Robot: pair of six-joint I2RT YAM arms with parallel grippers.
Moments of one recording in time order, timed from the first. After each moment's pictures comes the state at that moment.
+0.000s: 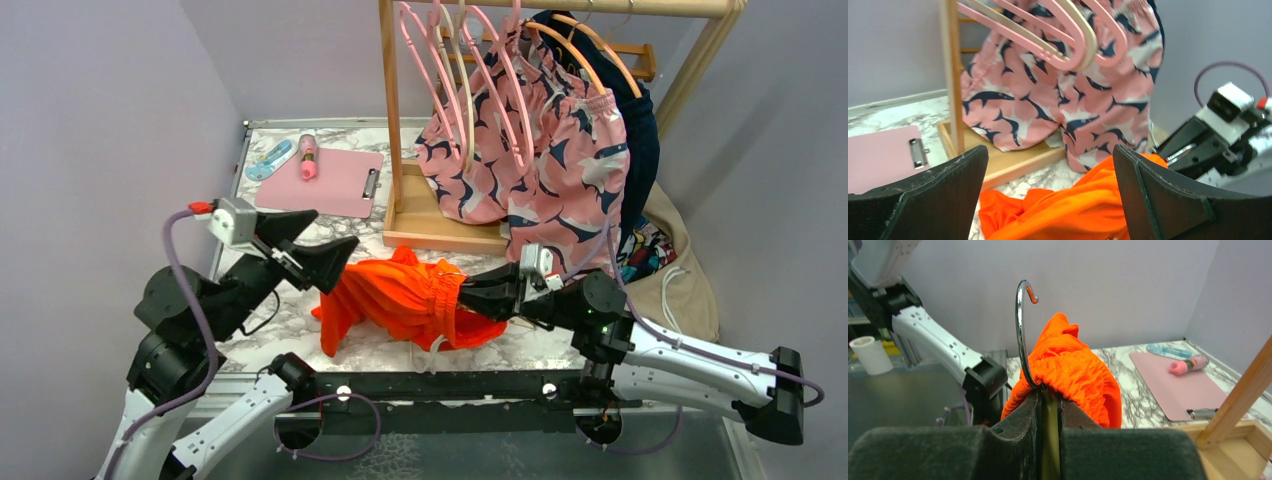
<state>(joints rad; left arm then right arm) -0.64 0.50 1.18 -0.52 0.02 -0.30 1.12 0.77 0.54 0.55 -0.22 0.01</state>
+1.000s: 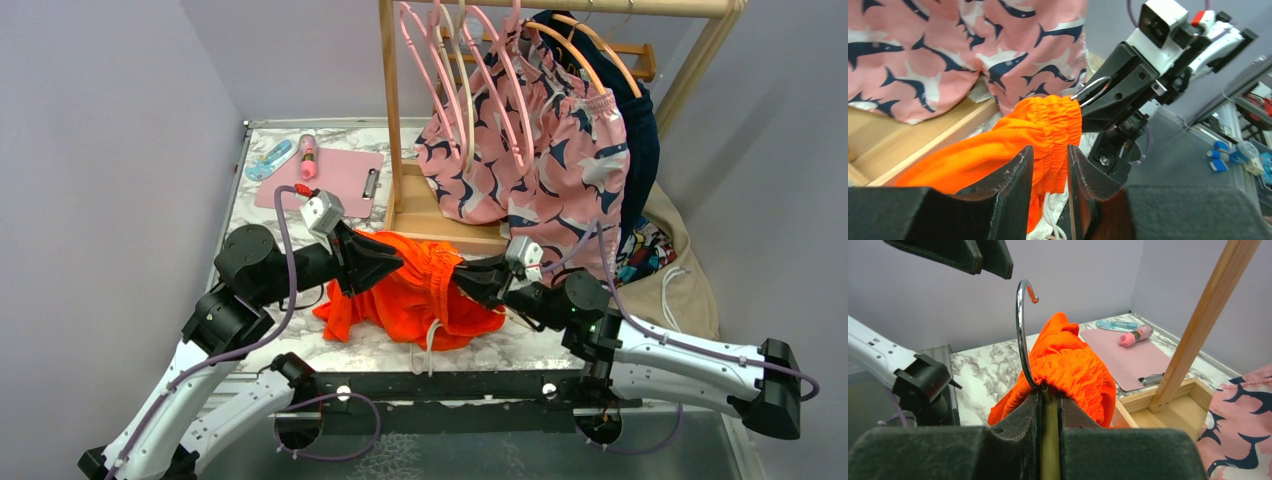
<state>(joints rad) -0.64 0.66 1.03 -0.39 0.53 -0.32 1.12 0.80 0.52 0.53 -0.01 -0.06</state>
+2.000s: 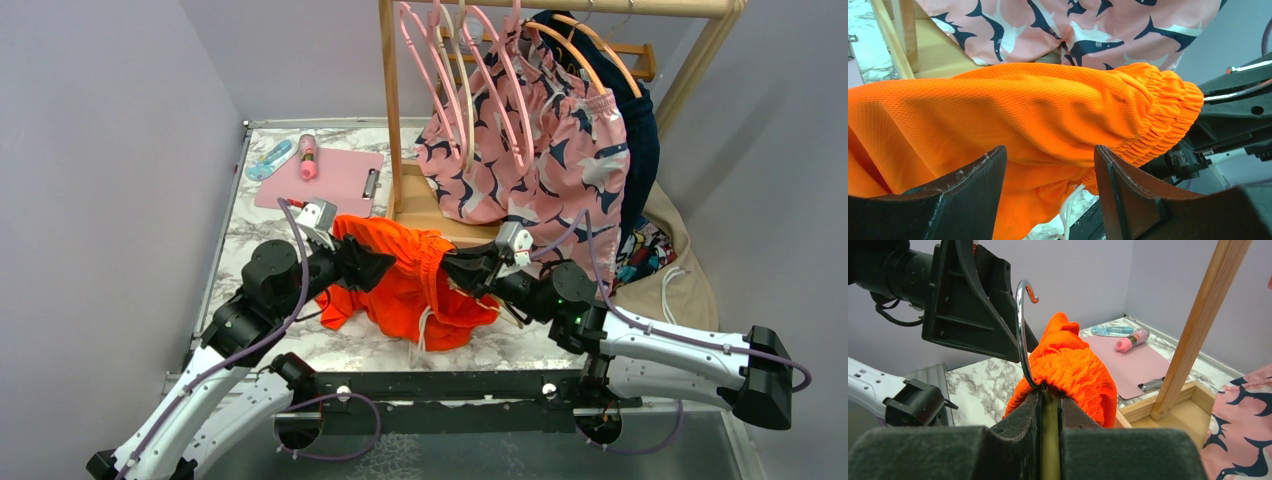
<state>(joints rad) -0.64 0.57 0.80 -0.42 0.15 -0.48 1.12 0.94 0.58 0.61 0.06 -0.02</state>
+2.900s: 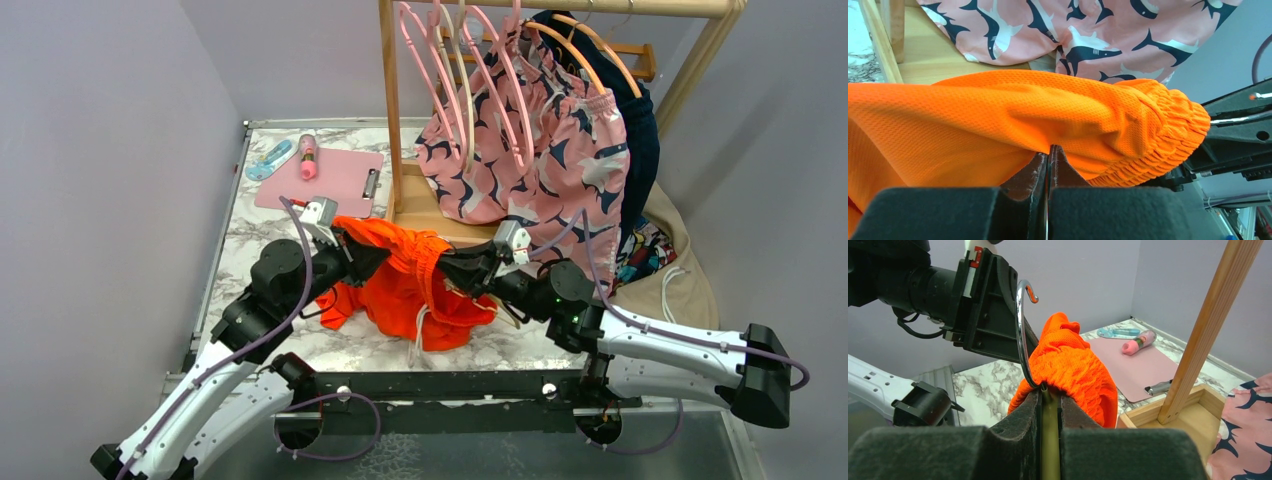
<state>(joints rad) -0.64 0.59 0.75 -0.33 0.13 -0.59 1.12 0.96 0.59 0.63 0.03 0.01</state>
